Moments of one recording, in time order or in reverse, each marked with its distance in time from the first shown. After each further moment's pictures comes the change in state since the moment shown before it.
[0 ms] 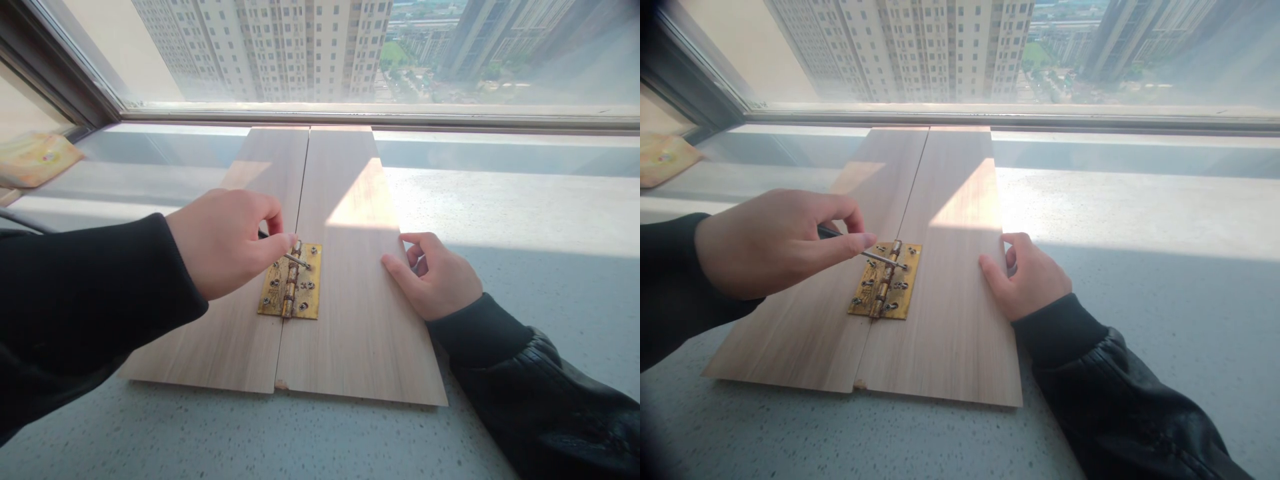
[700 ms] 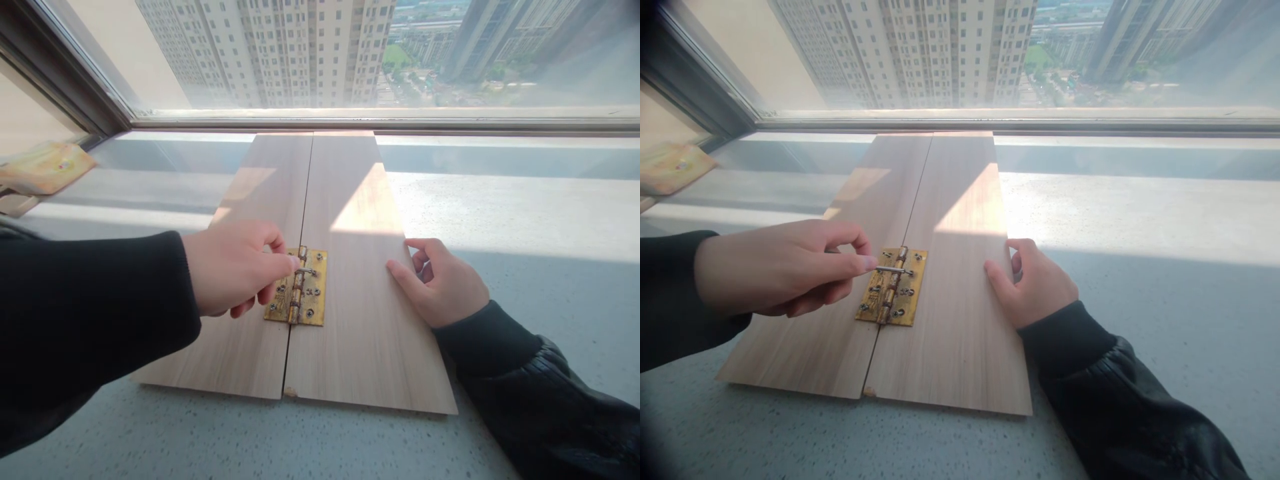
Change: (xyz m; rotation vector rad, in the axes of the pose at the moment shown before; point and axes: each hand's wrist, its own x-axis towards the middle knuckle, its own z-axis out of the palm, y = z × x) left_hand -0.009 0.008 -0.004 -0.397 -0.362 -0.185; right_hand 0.000 0.001 0.002 0.014 0.023 -0.004
